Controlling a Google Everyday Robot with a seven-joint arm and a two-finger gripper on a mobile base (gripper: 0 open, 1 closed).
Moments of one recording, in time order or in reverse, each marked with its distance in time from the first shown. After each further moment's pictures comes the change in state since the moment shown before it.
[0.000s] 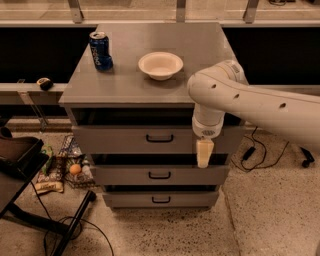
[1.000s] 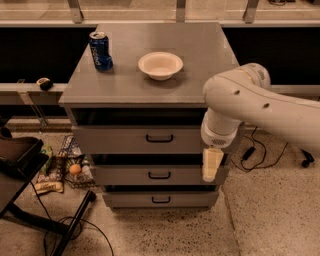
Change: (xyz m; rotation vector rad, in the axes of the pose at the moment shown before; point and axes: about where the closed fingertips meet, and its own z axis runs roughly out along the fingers) arm 0.016 0.045 -0.036 0.033 -0.062 0.067
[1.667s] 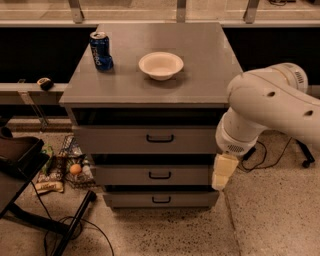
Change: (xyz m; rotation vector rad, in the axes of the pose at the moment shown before) arm 0.021 0.032 -0.041 0.015 -0.047 0.093
